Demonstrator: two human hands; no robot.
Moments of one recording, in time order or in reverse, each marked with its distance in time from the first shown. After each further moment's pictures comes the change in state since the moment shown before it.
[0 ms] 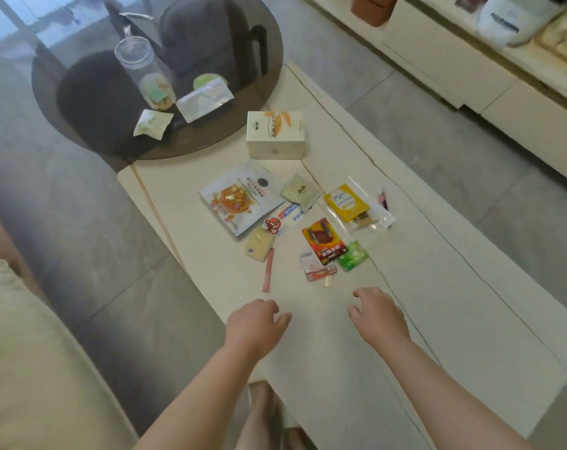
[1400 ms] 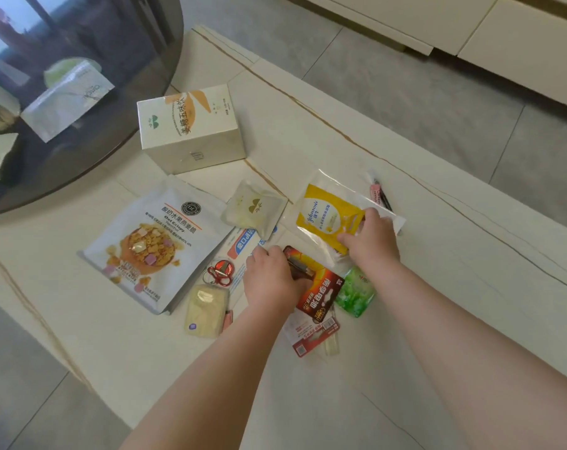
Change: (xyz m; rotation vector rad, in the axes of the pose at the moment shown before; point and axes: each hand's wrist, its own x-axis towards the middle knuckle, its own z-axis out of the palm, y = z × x) left_hand 0.262 0.079 0.023 -0.044 0.137 0.048; right_hand 0.256 0.015 0.012 0.595 0.312 0.311
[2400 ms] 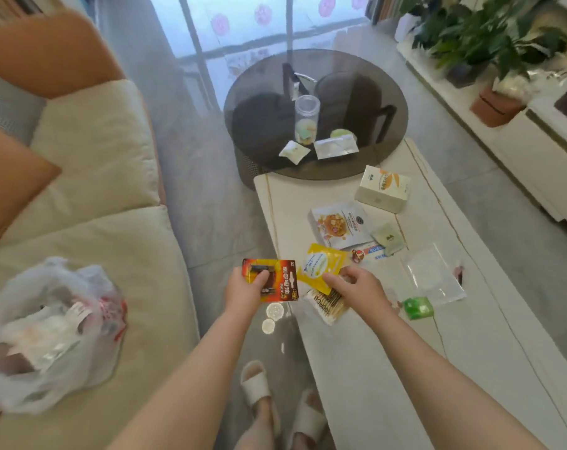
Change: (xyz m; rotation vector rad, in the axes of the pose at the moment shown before) left_hand -0.398 -0.181 -0.169 -1.168 0.525 -0.642; right_hand -0.384 -0.131 -0.087 -0.009 -0.607 -0.516
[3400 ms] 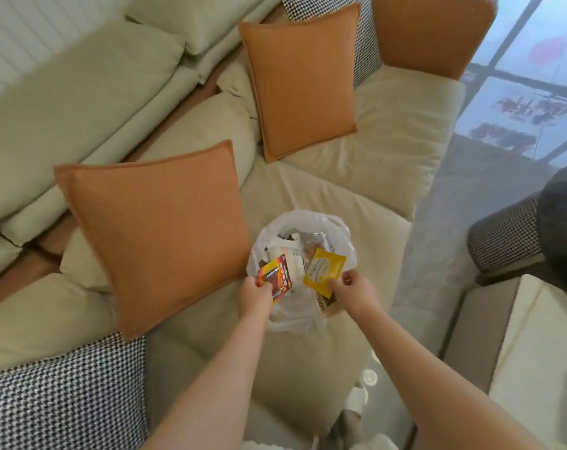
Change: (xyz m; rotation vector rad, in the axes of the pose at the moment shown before) left_hand 0.056 -0.199 -0.424 -0.448 0.612 -0.493; right_hand -0.074 -0.264 0.468 -0.520 -0.553 -0.227
